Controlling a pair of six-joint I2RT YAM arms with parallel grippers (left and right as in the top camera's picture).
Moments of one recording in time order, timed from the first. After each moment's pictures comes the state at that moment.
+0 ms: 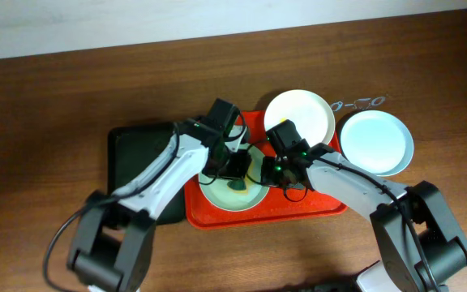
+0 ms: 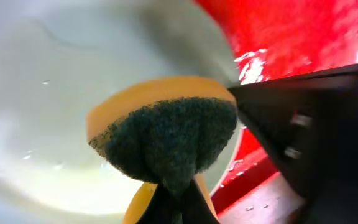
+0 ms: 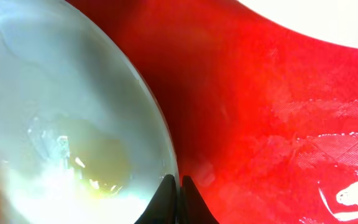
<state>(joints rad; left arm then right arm) -0.59 1.91 1.39 -0.82 0.35 -0.27 0.41 1.67 0.88 -0.46 -0.13 0.65</state>
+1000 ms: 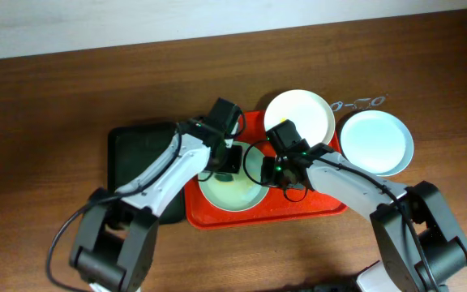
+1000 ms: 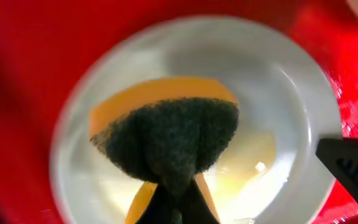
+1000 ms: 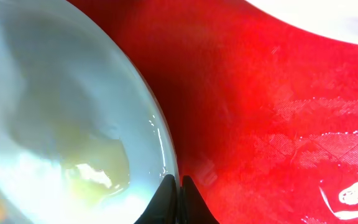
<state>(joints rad) -0.59 1.93 1.40 -0.80 0.06 -0.31 0.41 1.67 0.88 -0.47 -0.14 0.65</state>
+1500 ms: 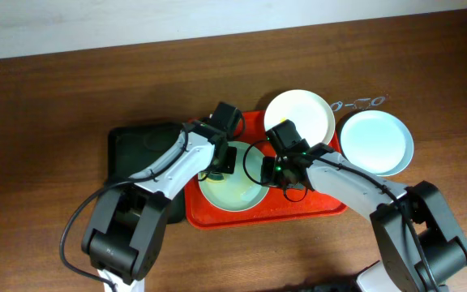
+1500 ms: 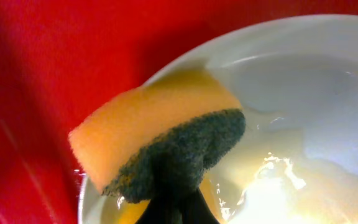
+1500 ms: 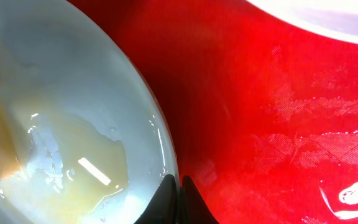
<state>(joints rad) -0.59 2.03 1.40 -0.77 -0.05 -0.31 0.41 1.67 0.88 -0.47 -0.14 0.65</state>
